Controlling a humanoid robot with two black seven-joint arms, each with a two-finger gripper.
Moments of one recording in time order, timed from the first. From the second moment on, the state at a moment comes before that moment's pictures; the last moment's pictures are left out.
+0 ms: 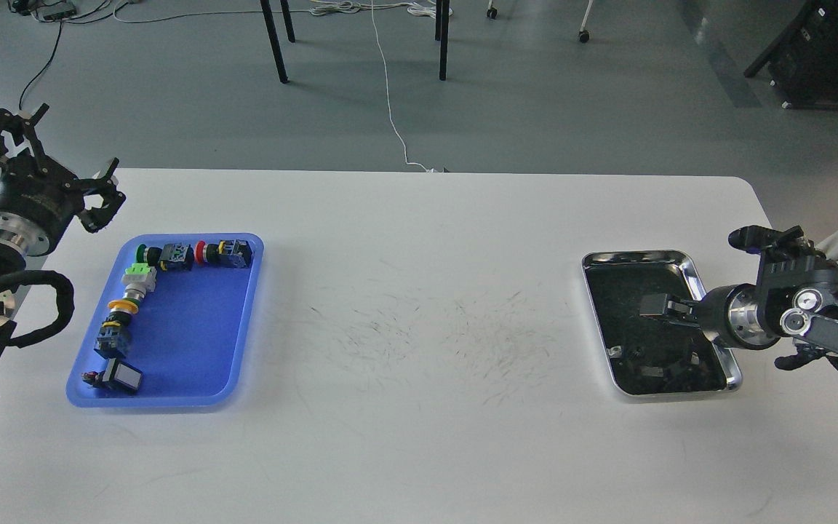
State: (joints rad) left arm -0.37 0.51 -1.32 -1.07 0.18 -0.13 -0.05; right arm 0.97 -0.76 -0.05 1.20 -0.93 0.26 -0.33
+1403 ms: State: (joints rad) left arm -0.37 0.51 -1.32 -1.06 0.19 -0.12 -0.05; right arm 1.01 -0.70 -0.10 1.15 -0.93 0.30 -0.32
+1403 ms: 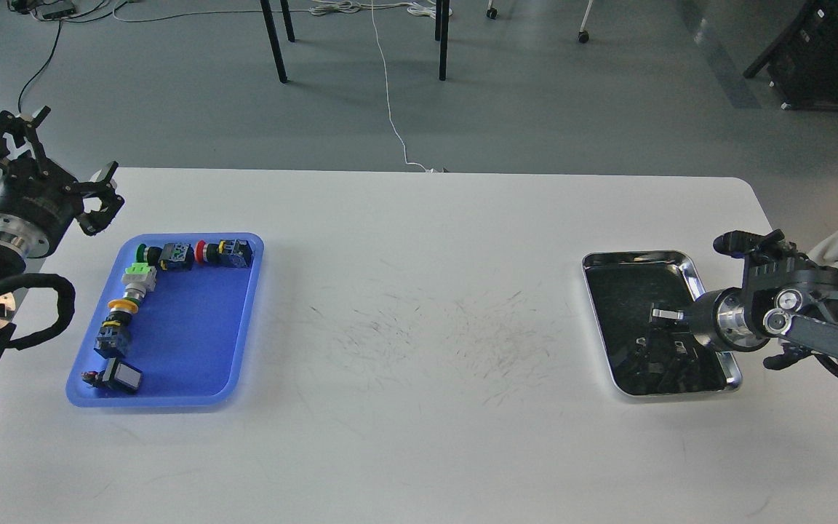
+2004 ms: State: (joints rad) left arm -0.38 0.52 -1.32 -1.06 0.21 -0.12 -0.05; right arm 1.32 -0.77 -0.09 1.39 -0.75 0.28 -0.32
